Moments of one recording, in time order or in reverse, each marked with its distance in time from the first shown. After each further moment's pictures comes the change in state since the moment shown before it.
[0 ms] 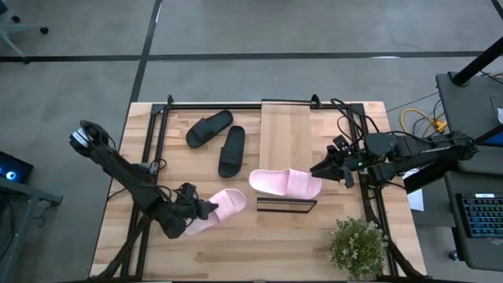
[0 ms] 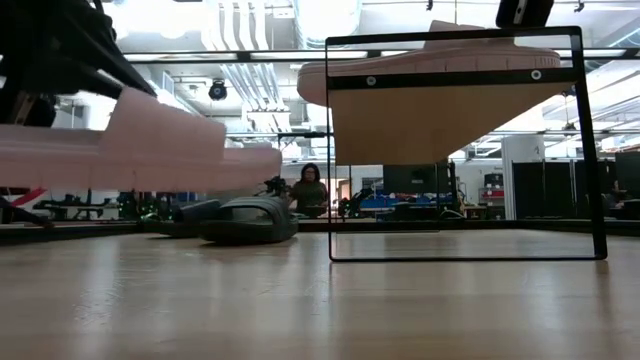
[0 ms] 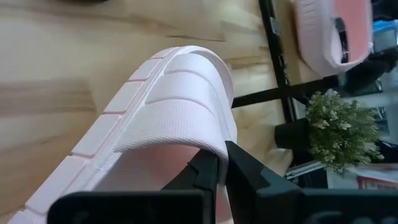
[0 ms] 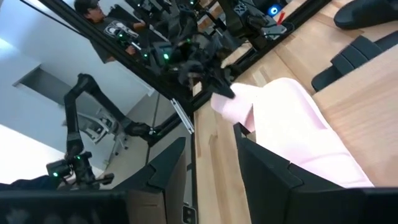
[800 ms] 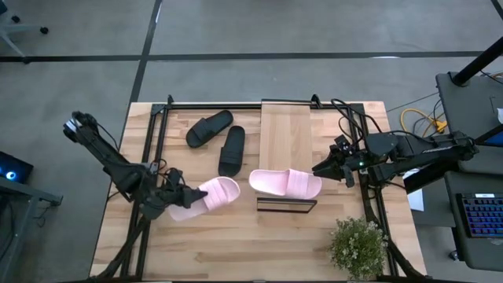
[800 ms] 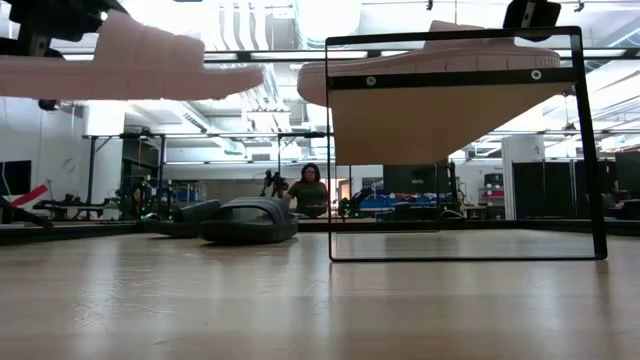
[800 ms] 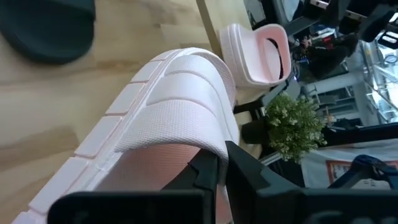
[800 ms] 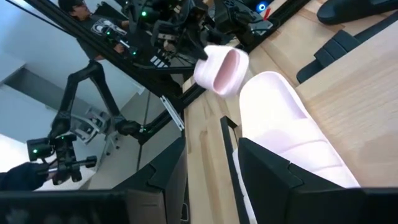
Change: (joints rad) left arm 0.007 -0.341 0.002 -0.173 -0.004 0.205; right arm 0.000 -0.024 0.000 -0.066 0.024 0.008
